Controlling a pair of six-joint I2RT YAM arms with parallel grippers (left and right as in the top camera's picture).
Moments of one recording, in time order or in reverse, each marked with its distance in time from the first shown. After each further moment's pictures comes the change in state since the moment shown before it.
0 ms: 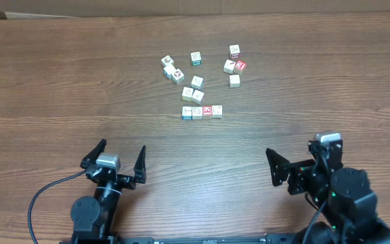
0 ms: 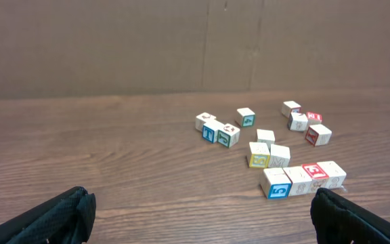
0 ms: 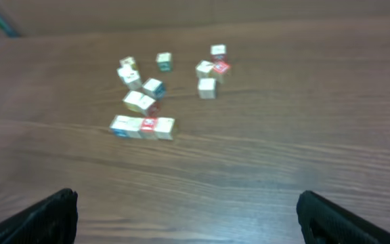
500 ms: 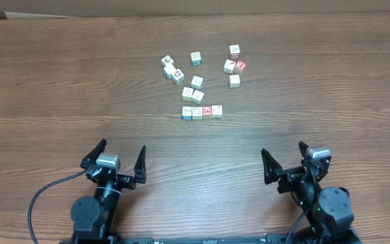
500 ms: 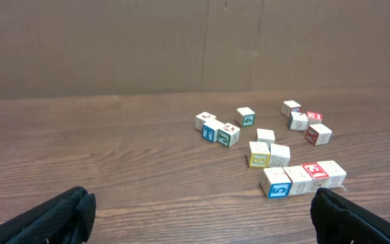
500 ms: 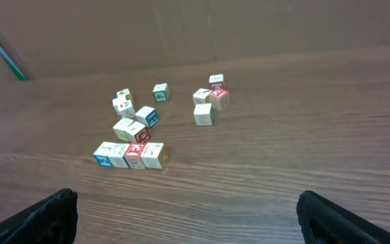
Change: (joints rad) left arm 0.000 0.000 -0.001 0.000 0.000 0.000; right arm -0.062 -0.359 -0.502 0.399 -0.031 -0.025
